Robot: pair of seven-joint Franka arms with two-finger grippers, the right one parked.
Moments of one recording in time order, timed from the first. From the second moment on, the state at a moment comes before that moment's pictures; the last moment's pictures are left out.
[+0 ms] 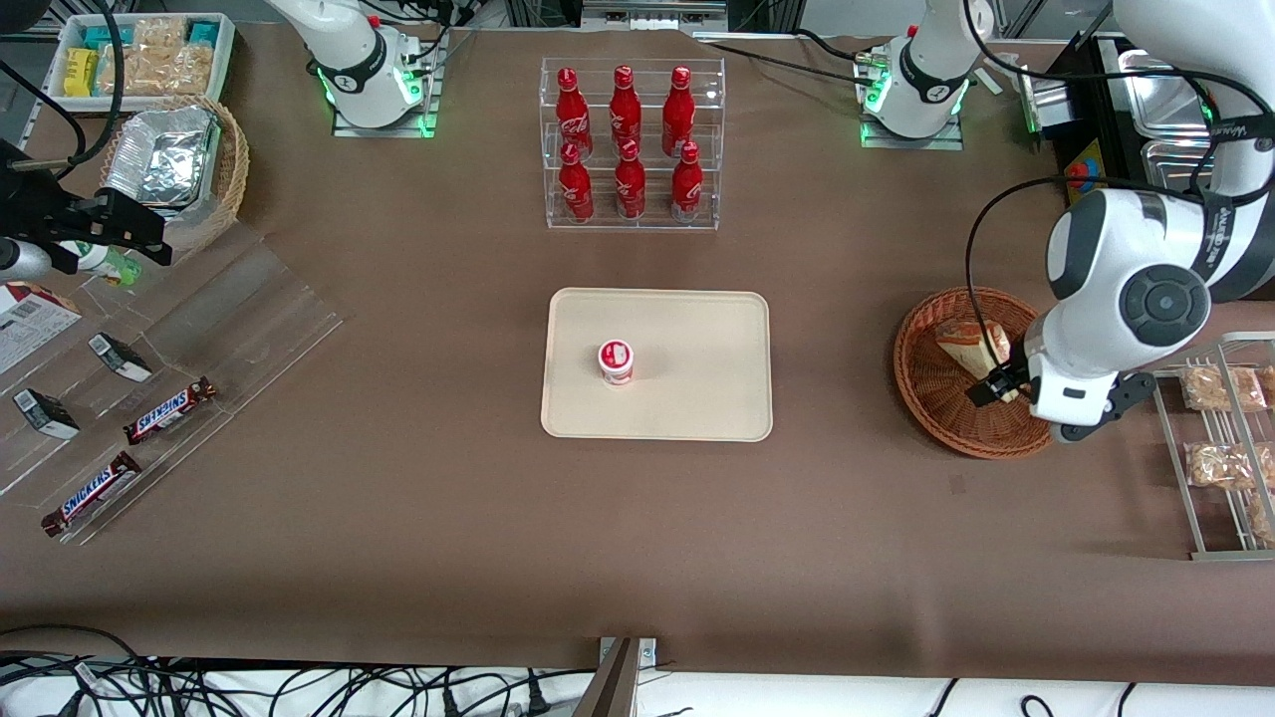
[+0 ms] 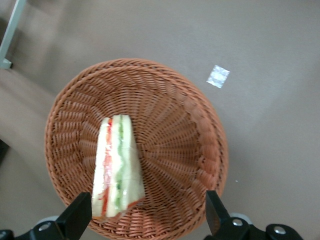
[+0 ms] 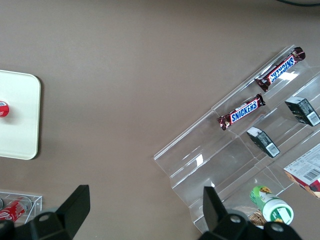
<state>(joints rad) 0.04 0.31 -0.09 -1.84 0.16 2.02 -0.74</state>
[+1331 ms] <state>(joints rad) 0.10 0.20 -0.10 -2.26 0.26 2.47 -0.90</state>
